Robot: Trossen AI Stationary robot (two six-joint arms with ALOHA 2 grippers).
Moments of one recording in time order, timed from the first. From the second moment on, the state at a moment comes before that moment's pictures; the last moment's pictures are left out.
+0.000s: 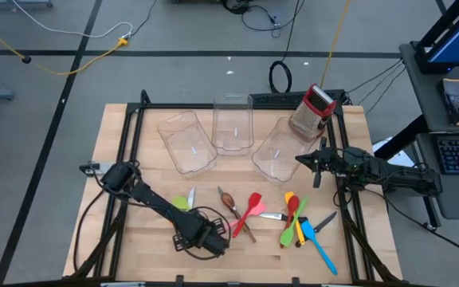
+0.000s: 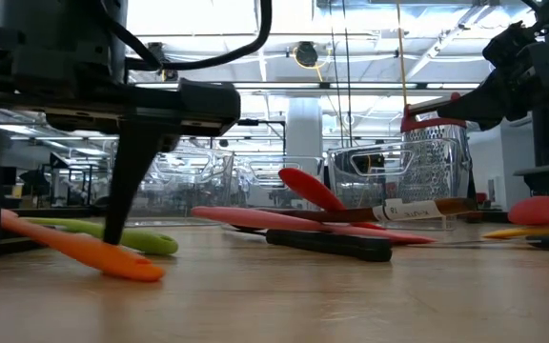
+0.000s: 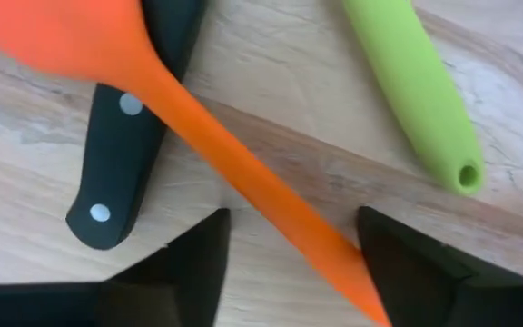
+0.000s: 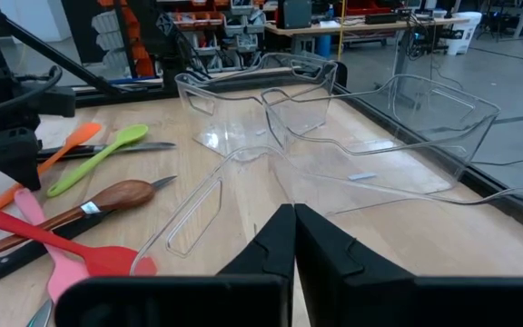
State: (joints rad) left arm -0.53 2.12 1.51 -0.90 0.02 -2.47; right arm -0.13 0.08 0.13 -0.22 0.10 0.07
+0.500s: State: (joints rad) left arm -0.53 2.12 1.51 -0.91 0.03 -2.53; right arm -0.13 0.08 0.13 -0.22 0.10 0.07
